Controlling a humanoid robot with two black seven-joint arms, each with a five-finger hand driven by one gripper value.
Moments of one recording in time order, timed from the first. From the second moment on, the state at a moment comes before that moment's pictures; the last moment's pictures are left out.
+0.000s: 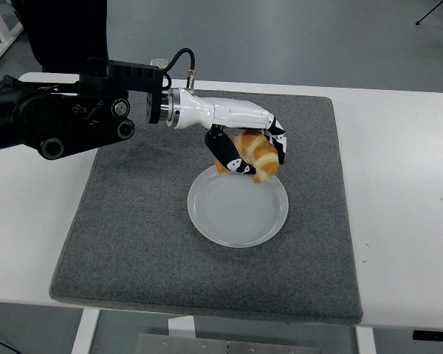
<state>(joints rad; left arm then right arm) -1.34 0.41 0.04 -1.13 1.21 -0.16 -0.49 0.02 0.00 -0.10 0.14 0.05 0.03 -0.02</state>
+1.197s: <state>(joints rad) -1.19 0.31 0.05 -1.00 1.32 -0.11 -0.49 0.02 0.00 -0.10 0.14 0.05 0.03 -0.02</state>
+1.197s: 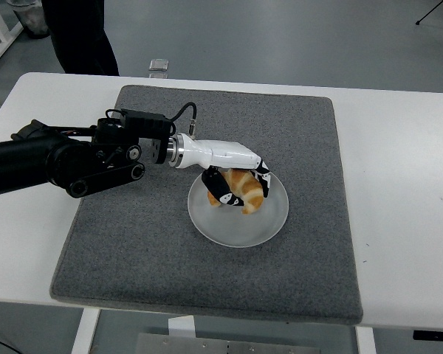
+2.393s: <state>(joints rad) -1.17 0.31 0.09 -0.99 1.32 -0.10 -0.49 0.02 0.00 -0.10 0.14 0.05 0.03 -0.02</state>
